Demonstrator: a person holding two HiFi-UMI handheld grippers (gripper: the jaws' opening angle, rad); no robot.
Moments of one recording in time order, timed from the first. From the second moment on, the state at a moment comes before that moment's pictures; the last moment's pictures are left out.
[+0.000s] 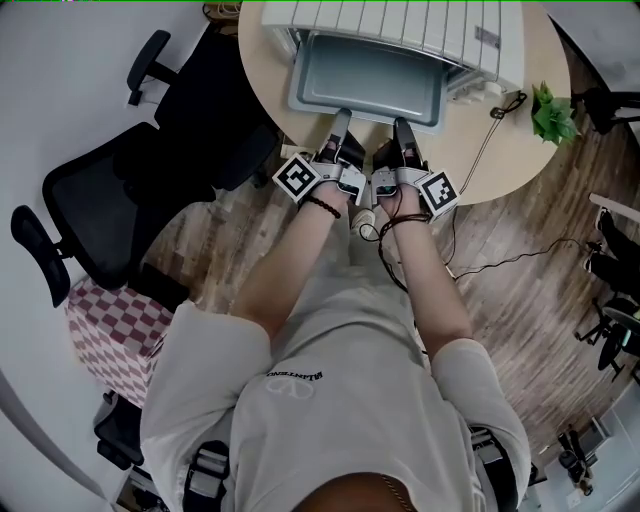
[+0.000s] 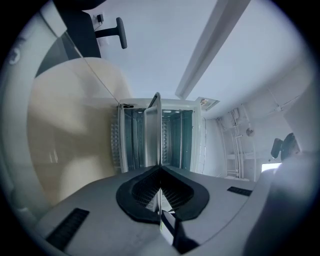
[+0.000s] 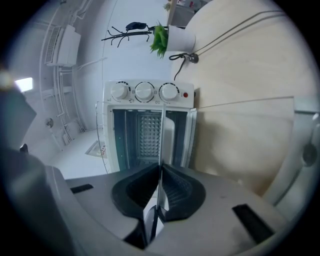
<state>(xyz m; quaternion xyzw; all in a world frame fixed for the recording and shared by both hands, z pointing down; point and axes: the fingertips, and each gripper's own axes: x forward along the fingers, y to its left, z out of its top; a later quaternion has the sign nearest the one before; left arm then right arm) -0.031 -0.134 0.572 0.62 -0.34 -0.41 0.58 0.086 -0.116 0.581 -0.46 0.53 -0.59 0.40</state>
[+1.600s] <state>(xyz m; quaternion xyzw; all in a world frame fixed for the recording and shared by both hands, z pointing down) -0.067 0.027 0.430 0.66 -0.32 -0.41 0.55 0.047 0.039 0.438 -0.36 0.63 -0.61 0.33</state>
